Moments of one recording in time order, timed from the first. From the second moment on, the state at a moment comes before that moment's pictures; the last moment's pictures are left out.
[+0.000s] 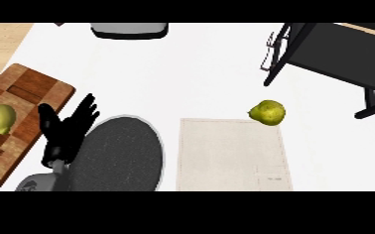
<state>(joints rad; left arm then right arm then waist) -0.07 0.21 0.04 -1.36 0.16 0.01 0.26 -1.11 -0.66 -0.26 -0.95 0.74 0.18 0.47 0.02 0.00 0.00</state>
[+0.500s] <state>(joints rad) -0.05 0.21 0.06 -1.37 0.16 0.00 0.27 -1.16 -0.66 -0.27 -0.82 0.74 0.12 0.35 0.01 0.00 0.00</state>
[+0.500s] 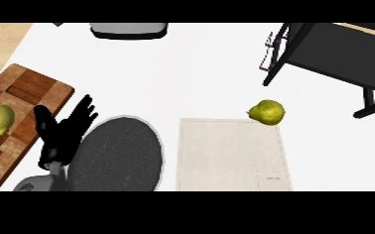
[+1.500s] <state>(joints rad) -0.06 0.20 0.07 -1.37 0.15 -0.01 0.28 -1.24 -0.65 -0.52 -0.76 0.54 -0.08 0.39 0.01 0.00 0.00</state>
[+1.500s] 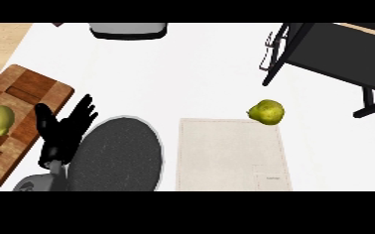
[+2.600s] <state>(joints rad) -0.04 0.18 0.07 -1.37 0.12 0.01 0.26 -1.03 -1.00 -0.81 -0.82 0.33 -0.14 0.44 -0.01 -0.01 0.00</state>
